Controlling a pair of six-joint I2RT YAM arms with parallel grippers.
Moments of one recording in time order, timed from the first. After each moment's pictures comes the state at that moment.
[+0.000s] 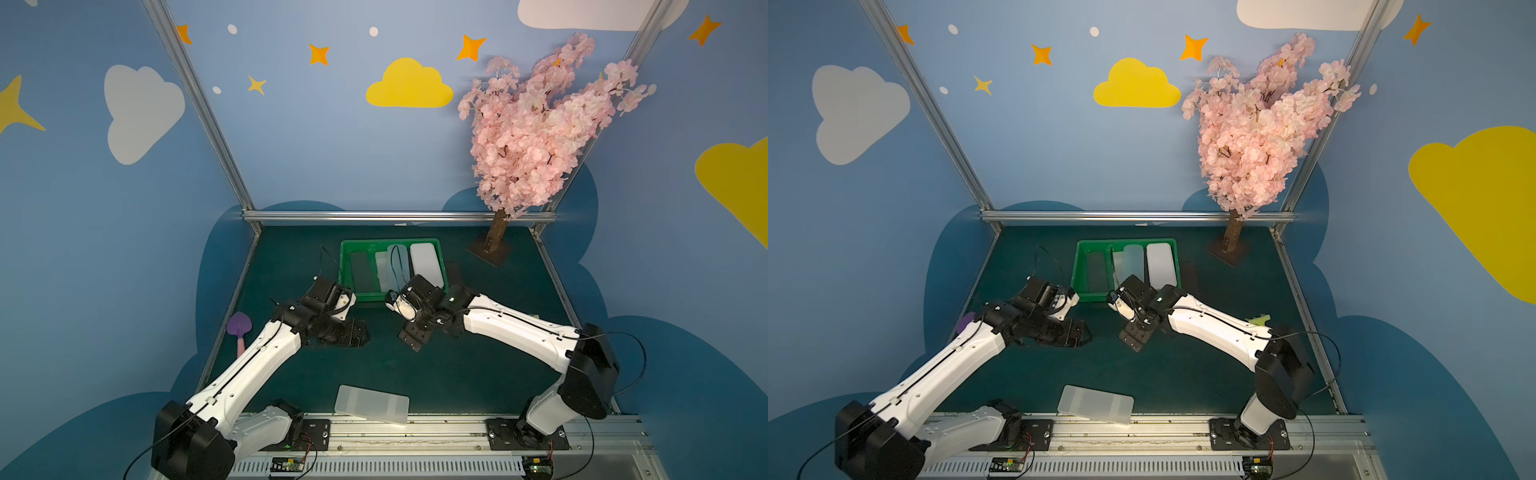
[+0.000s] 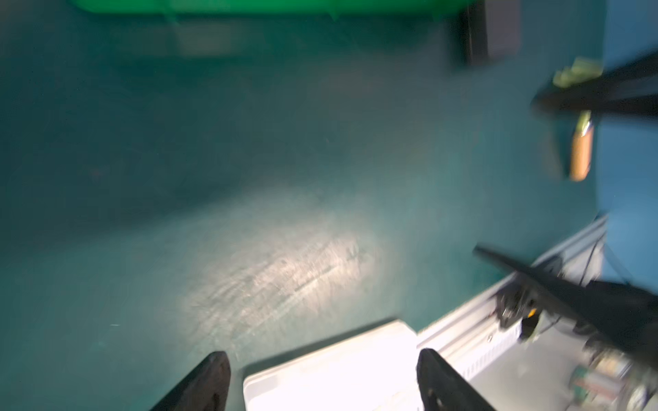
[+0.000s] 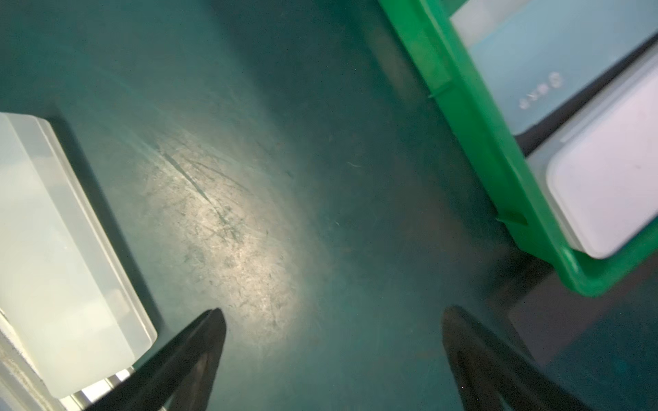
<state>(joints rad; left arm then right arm) -0.52 1.17 0.96 -0.96 0.32 -0.34 0.94 1.55 1.28 -0.84 0.09 -0.10</state>
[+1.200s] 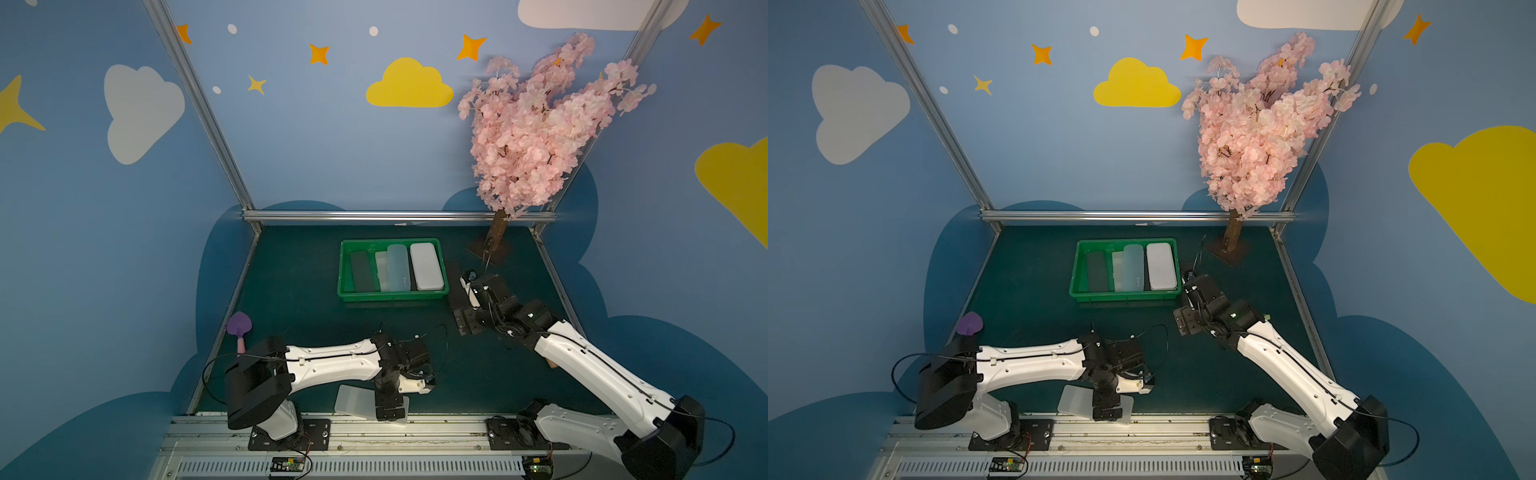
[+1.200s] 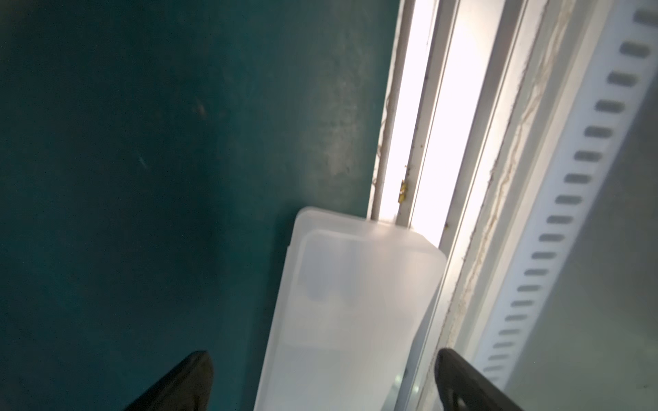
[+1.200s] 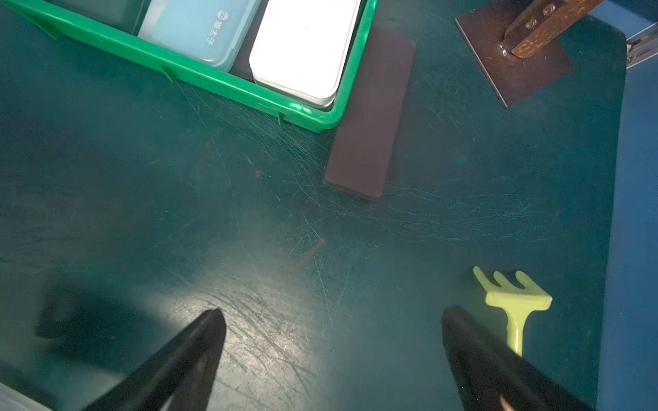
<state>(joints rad) -1.18 1.59 0.99 -0.91 0.16 0.29 0.67 1.13 0.99 -0.83 0.27 0.14</state>
